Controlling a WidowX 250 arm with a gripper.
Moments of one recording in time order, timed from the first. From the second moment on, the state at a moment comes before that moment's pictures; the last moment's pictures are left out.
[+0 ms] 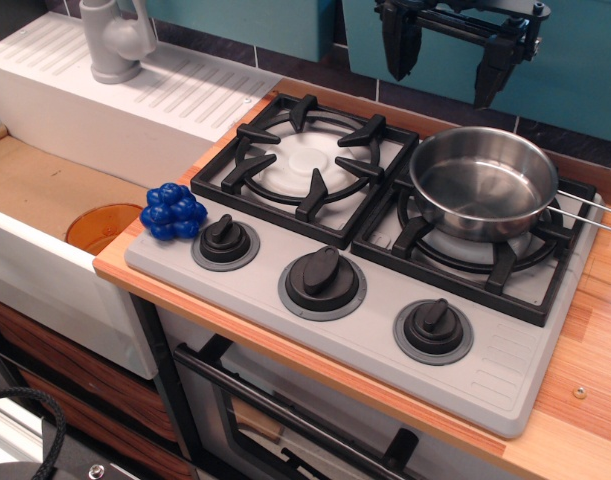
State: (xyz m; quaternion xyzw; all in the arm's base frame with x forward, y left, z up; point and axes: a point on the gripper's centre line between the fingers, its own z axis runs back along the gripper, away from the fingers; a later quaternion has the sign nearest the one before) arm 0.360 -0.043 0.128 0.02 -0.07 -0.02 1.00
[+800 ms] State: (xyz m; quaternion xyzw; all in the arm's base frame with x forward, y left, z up) arm 0.362 -0.046 0.073 0.02 -0.08 -0.02 1.00
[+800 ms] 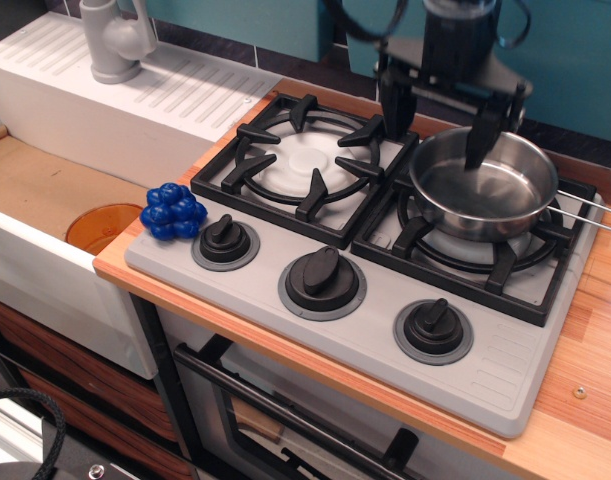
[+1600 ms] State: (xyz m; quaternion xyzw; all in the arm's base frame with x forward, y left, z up) arm 0.366 -0.035 0.053 0.01 -0.10 -0.02 0.99
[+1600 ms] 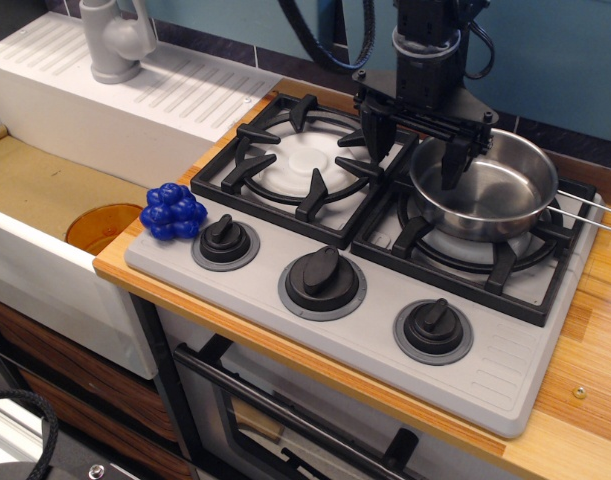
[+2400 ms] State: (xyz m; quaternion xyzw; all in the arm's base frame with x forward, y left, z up) arm 0.362 -0.038 0.049 -0.02 -0.07 -0.04 1.00
